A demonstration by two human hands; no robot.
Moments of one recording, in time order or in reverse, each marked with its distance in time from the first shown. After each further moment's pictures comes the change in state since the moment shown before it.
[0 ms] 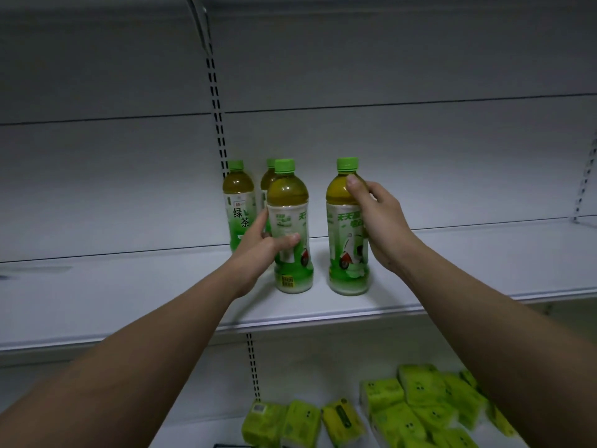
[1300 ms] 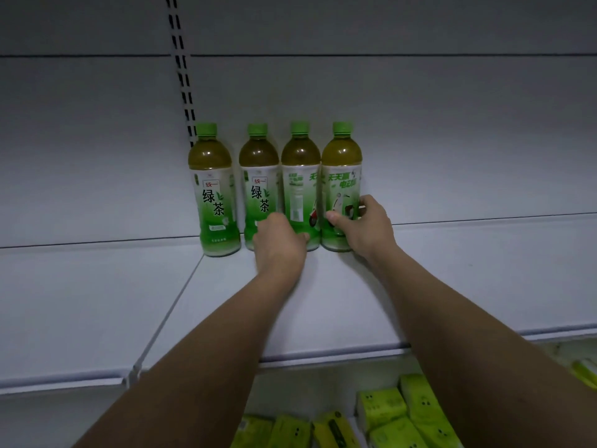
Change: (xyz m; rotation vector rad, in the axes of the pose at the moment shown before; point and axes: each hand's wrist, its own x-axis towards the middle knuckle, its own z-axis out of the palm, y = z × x) left_hand 0.105 -0.062 0.058 0.699 0.486 -0.020; right_hand 0.098 0.124 0.003 -0.496 0.131 0.034
